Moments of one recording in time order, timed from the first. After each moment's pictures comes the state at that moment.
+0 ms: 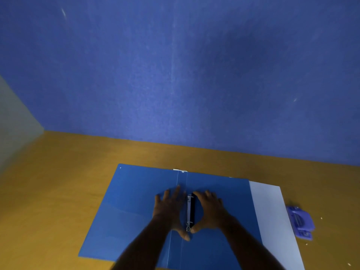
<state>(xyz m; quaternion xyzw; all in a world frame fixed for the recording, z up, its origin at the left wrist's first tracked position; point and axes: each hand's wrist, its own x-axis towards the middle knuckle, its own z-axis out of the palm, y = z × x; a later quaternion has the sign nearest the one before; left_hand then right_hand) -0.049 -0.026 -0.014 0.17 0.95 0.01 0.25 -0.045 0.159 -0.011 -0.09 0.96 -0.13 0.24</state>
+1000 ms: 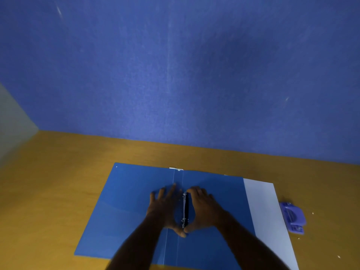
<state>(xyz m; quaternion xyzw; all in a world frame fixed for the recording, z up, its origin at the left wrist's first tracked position) -0.046 -0.035 -0.018 0.19 0.96 0.03 0.23 -0.037 0.146 0.015 -0.17 0.96 -0.11 0.21</state>
